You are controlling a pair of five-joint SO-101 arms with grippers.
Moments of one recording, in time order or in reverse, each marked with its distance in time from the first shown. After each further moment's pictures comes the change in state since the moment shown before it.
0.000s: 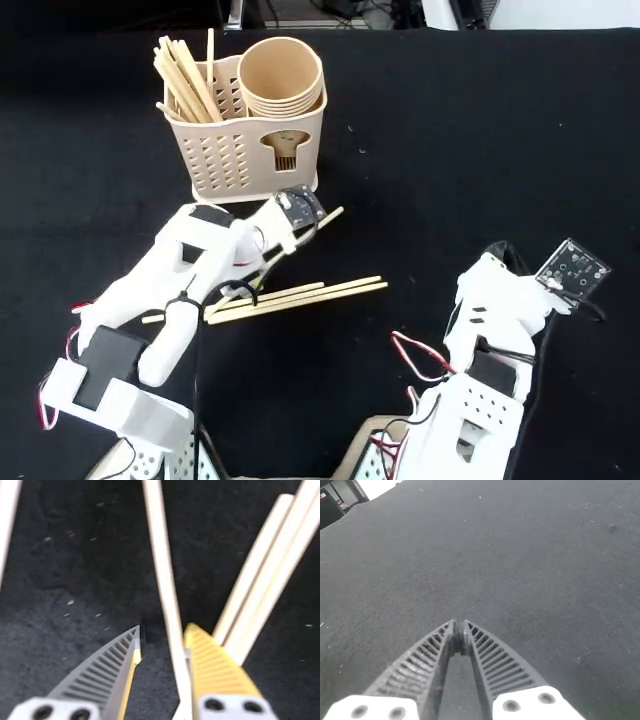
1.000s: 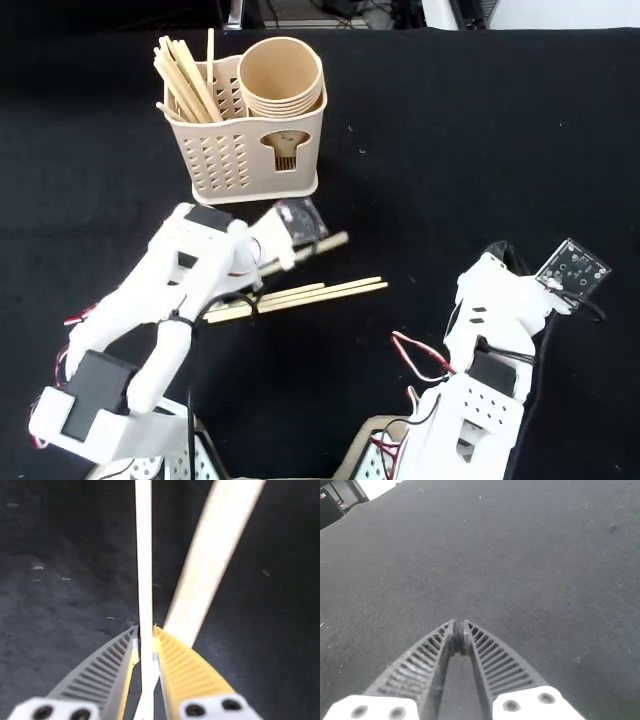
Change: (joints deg) left arm 1.5 -10.2 0.6 16.8 -4.0; right arm 0.0 0.0 0.0 0.0 0.0
